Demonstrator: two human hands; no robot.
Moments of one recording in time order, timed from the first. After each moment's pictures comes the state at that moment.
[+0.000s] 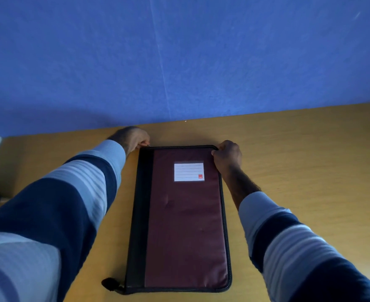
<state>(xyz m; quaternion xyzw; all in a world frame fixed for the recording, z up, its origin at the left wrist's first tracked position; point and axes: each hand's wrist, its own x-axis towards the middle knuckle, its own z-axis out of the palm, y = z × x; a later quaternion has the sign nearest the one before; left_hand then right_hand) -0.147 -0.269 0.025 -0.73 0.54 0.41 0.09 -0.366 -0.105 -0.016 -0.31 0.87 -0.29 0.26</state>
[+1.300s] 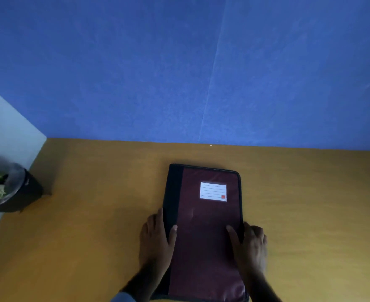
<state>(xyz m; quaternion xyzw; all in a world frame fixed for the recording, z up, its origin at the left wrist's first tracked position) -0.040 -0.005 -0.021 -0.67 0.70 0.24 -0.11 -0.277 0.068 -0.031 -0.37 0.90 -0.14 0.17</state>
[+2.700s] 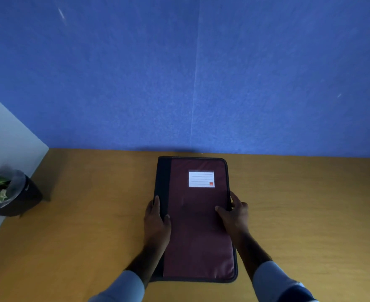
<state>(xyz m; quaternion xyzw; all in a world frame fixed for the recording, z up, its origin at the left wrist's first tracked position) -0.085 -0.042 0.003 -0.68 0.59 0.37 -0.23 -0.320 -0.015 0.001 -0.30 0.82 -0.34 0.35</state>
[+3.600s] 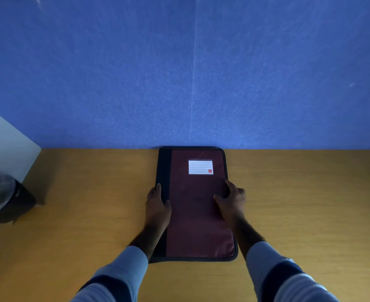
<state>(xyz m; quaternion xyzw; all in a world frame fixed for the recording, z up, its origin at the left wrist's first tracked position) -0.096 -0.100 -0.007 -0.67 0.61 0.37 -0.18 -0.324 -0.059 -0.022 -0.32 0.84 -0.31 0.32</state>
